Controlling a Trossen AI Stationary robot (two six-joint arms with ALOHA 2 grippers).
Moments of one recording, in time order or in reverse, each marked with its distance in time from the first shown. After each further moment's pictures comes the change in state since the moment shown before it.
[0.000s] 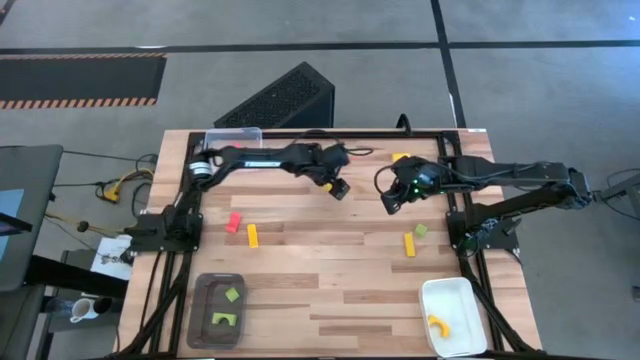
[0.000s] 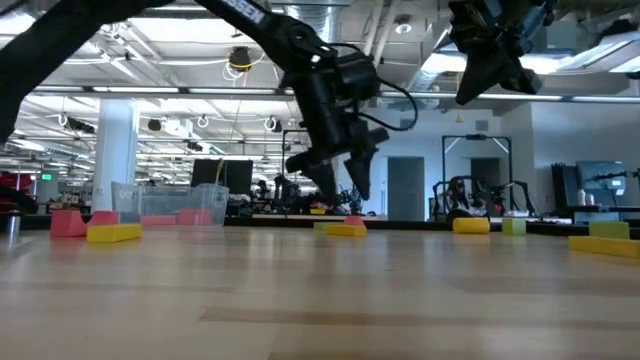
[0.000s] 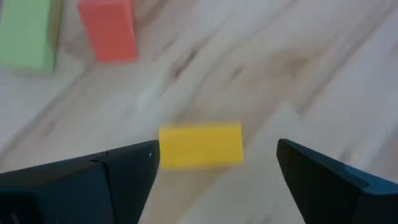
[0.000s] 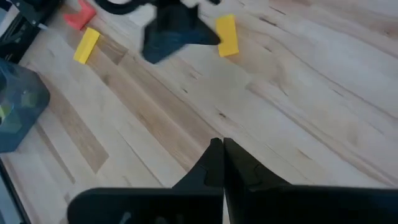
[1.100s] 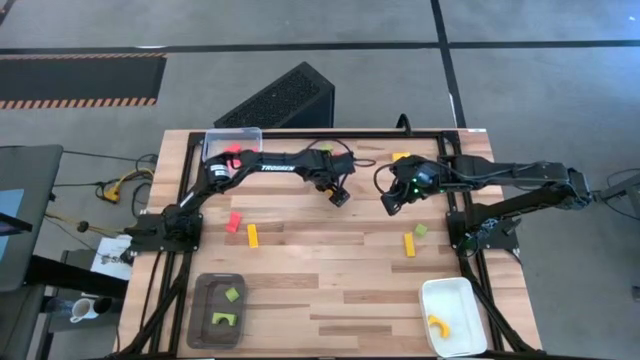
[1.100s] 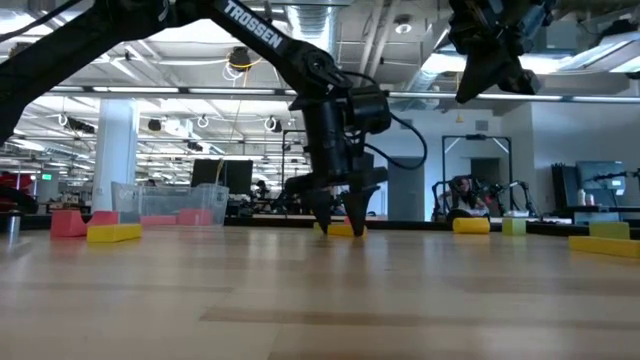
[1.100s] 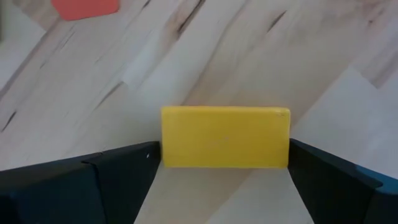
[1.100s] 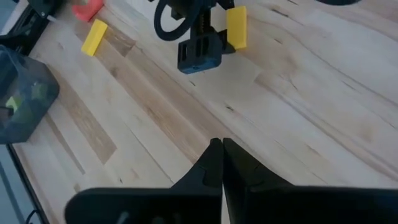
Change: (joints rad) left arm -0.015 0.176 0.092 -0.106 -0.012 0.047; right arm -0.009 0.005 0.000 0.007 -0.058 -0.010
